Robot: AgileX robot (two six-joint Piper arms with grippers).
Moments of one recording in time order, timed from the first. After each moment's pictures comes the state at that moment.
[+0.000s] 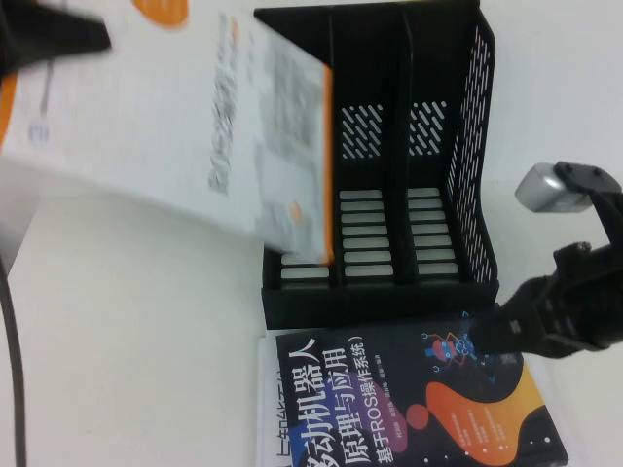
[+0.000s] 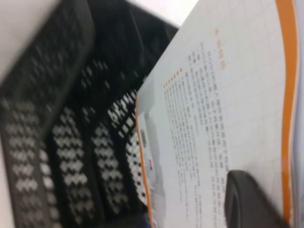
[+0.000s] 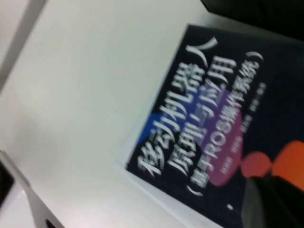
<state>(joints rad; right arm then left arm) 0.31 1.38 -0.93 0.85 0.89 -0.61 0.16 1.27 -1.38 -1.13 1.10 0.29</state>
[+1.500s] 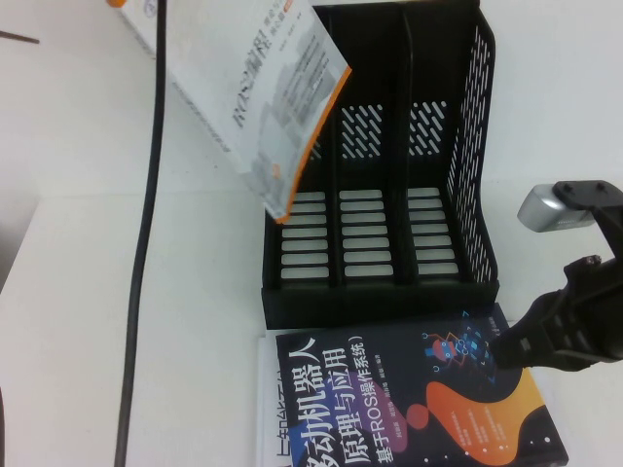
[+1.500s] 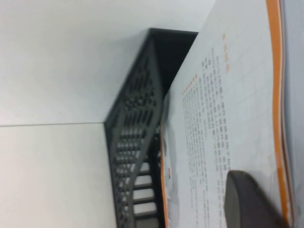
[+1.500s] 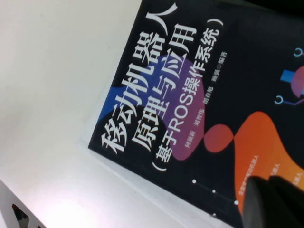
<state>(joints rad) 0.31 1.38 -0.92 0.70 0.89 -0.53 -0.26 1.82 -2.38 -0.22 1.30 -0.34</state>
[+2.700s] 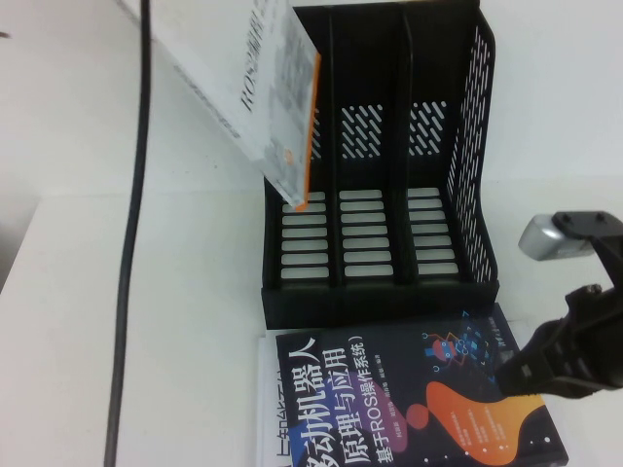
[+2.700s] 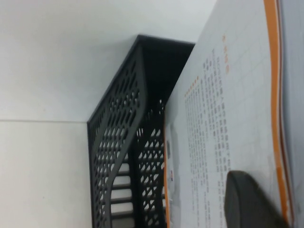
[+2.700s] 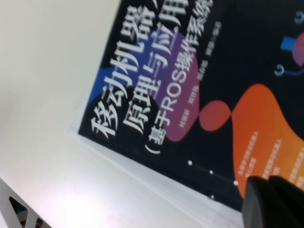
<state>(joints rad) 0.31 1.38 -0.85 0.71 0.87 -0.53 -0.26 1.79 -2.39 -0.23 1.30 -0.42</state>
